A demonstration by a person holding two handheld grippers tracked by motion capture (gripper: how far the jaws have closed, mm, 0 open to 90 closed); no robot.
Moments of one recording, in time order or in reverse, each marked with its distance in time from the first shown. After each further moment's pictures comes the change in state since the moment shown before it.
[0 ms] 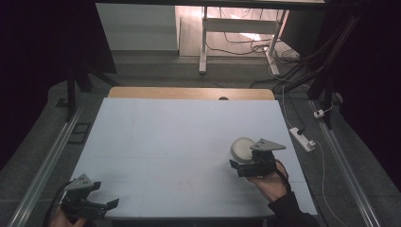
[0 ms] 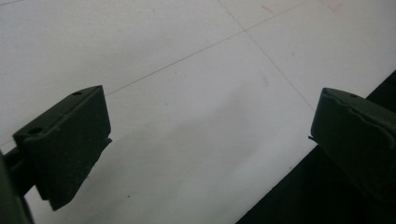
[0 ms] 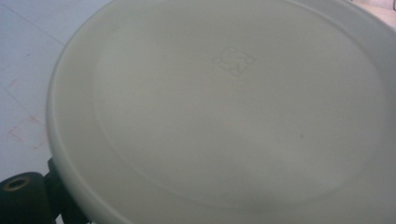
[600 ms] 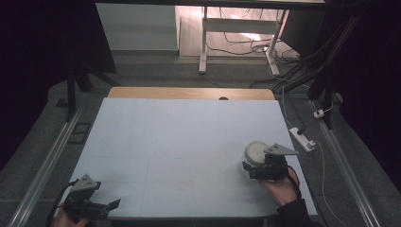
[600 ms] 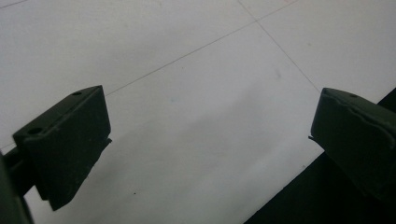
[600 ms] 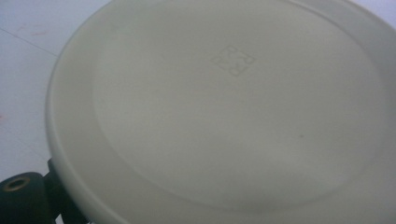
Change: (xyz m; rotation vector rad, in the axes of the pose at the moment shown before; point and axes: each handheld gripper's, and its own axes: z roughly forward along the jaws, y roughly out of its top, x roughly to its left) left arm -0.006 0.002 0.004 0.035 0.072 0.027; right arm -0.026 -0.030 -0.017 0.022 -0.109 0.085
